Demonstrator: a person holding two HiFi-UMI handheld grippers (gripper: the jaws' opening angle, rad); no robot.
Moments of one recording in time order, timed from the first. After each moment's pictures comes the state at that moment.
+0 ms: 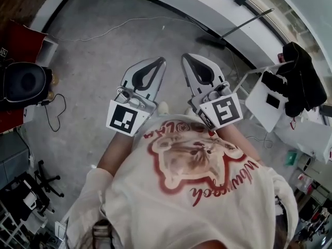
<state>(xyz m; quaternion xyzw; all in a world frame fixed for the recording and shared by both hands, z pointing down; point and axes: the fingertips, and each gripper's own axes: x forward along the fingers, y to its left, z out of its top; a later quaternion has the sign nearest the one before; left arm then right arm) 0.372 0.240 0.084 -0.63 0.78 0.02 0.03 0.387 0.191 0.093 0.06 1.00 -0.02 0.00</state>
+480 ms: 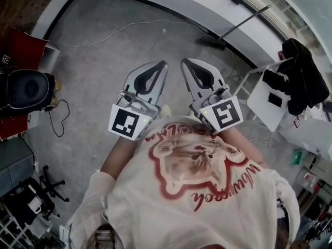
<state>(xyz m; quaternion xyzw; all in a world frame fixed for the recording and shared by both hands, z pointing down) 0.391 0.228 0.082 -0.64 0.77 0.02 0.04 0.404 0.186 0.089 0.06 1.00 -0.03 0.02</state>
